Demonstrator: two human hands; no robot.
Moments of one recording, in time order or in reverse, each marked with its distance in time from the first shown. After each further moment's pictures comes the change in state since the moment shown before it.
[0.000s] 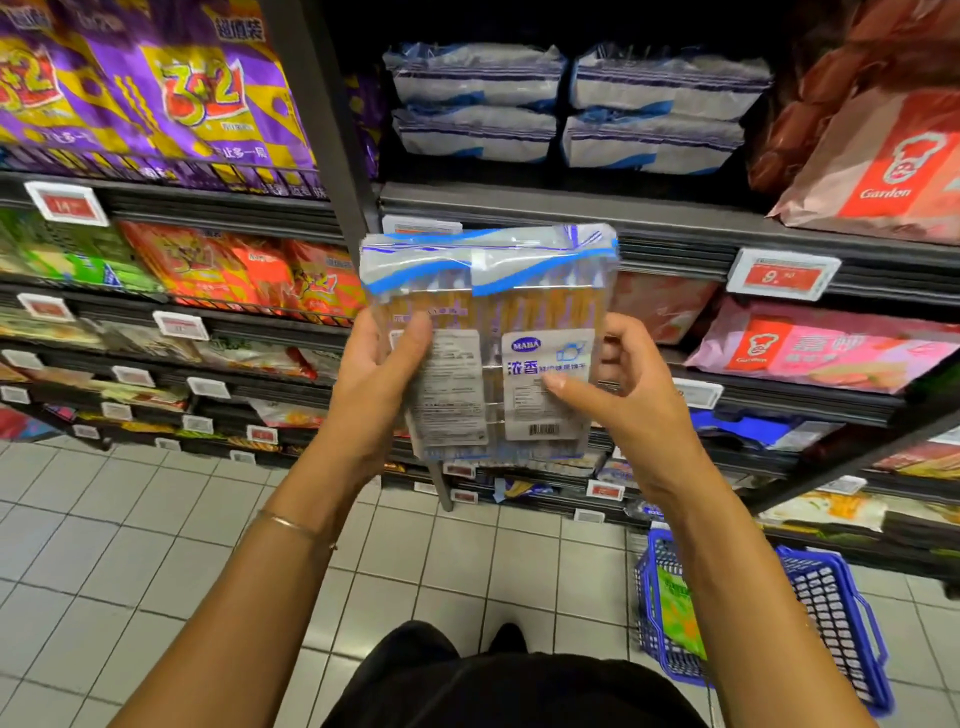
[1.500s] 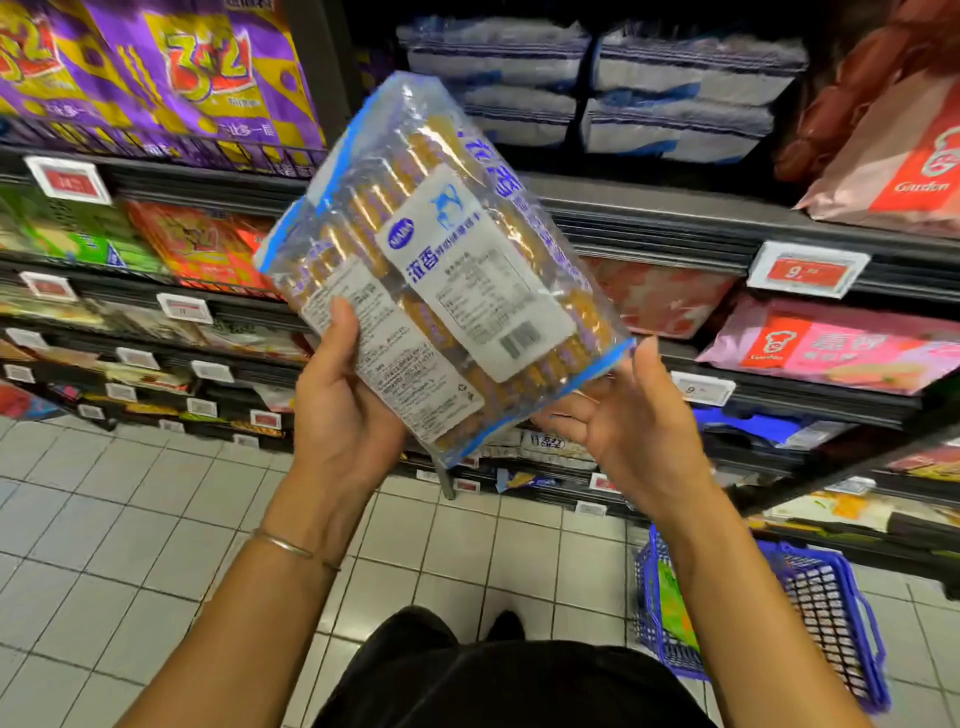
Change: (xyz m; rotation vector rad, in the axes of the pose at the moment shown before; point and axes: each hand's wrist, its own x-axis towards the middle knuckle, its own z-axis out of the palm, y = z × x) left_hand -0.015 0.005 -0.007 -0.670 0.037 -0.105; right_hand -0.008 0.004 0.011 0.504 -0.189 0.219
